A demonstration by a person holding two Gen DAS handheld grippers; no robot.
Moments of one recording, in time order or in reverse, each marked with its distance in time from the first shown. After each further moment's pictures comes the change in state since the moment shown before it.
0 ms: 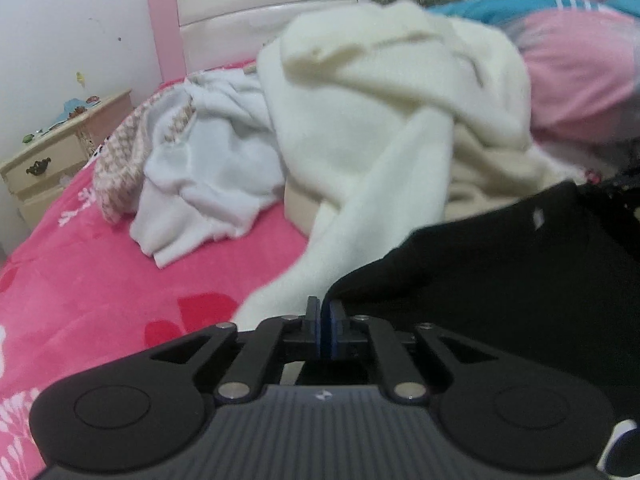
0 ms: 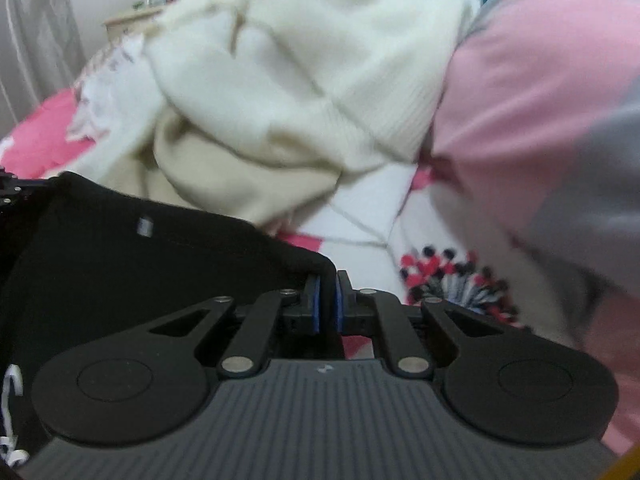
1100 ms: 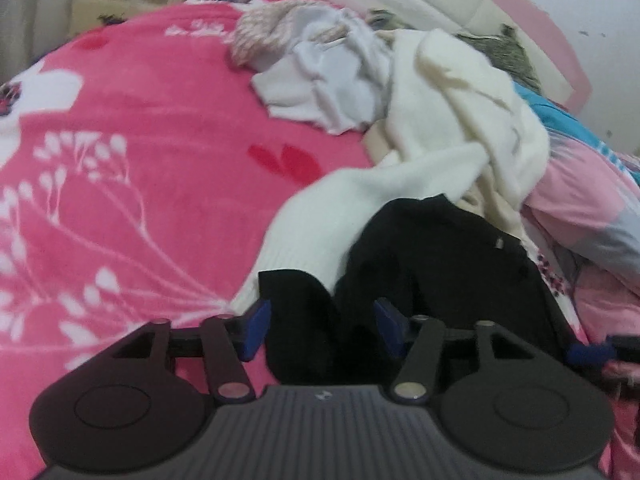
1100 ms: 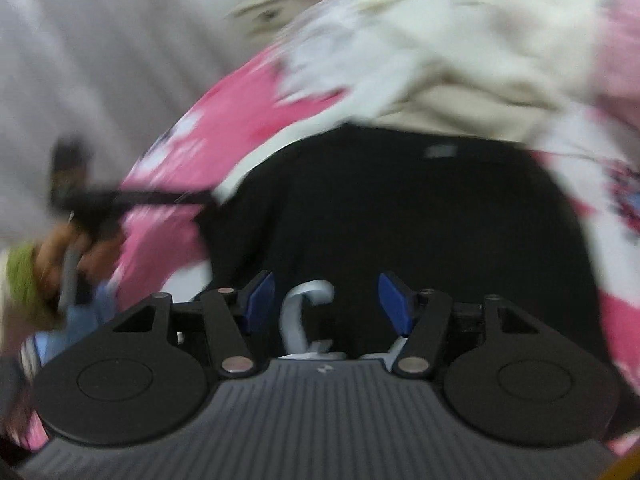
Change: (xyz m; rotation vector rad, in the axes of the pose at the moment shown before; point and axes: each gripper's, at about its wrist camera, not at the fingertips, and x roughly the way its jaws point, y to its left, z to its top) left arm -0.088 0.085 -0.072 -0.586 0.139 -0.184; right arm -0.107 0.123 -0.025 0.008 0.129 0.471
